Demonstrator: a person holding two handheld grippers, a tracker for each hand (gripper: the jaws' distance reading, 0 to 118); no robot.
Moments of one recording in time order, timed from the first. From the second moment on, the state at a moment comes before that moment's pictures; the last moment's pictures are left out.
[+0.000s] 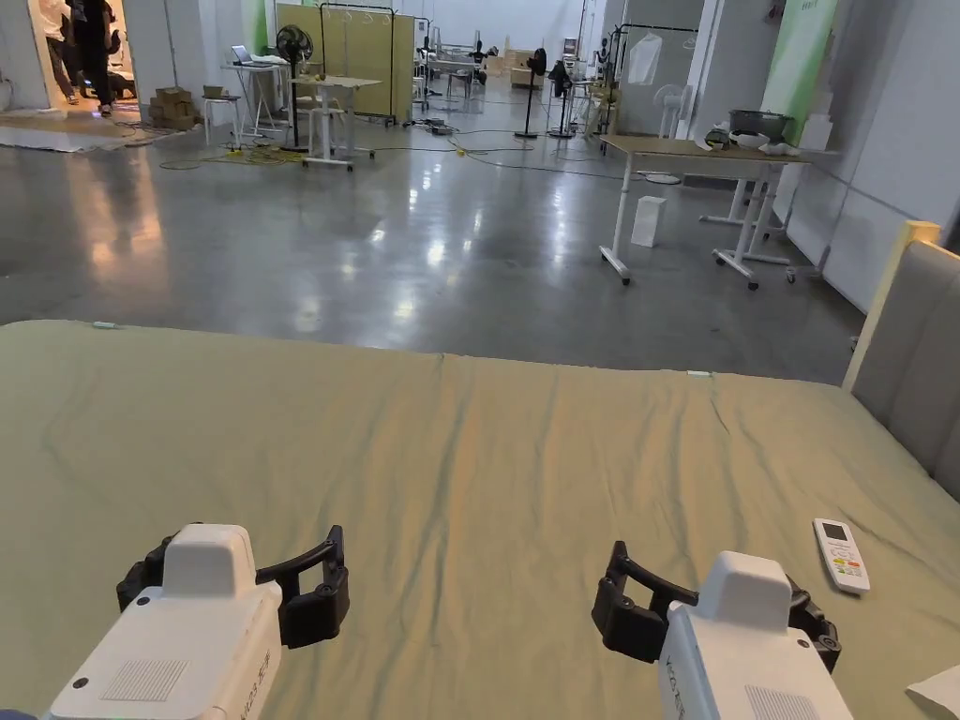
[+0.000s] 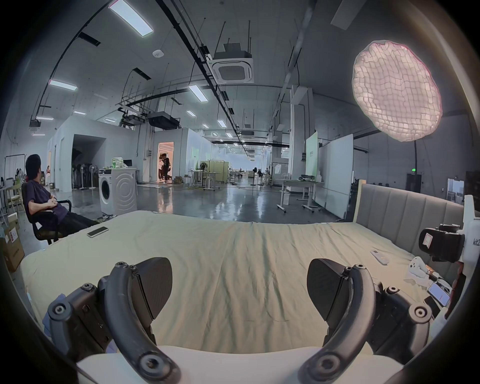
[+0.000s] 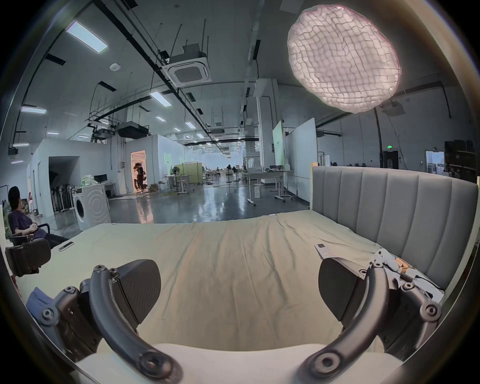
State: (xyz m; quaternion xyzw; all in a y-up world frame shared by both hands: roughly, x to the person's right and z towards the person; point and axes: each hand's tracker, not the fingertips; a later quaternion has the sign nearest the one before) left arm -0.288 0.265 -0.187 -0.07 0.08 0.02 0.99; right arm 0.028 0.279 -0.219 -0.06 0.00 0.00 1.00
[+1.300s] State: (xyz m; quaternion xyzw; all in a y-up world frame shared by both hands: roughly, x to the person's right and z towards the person) left arm -0.285 0.274 -0.188 -0.07 0.08 0.01 0.99; right arm 0.023 0.284 -0.236 -0.16 -0.01 -0.03 0.99
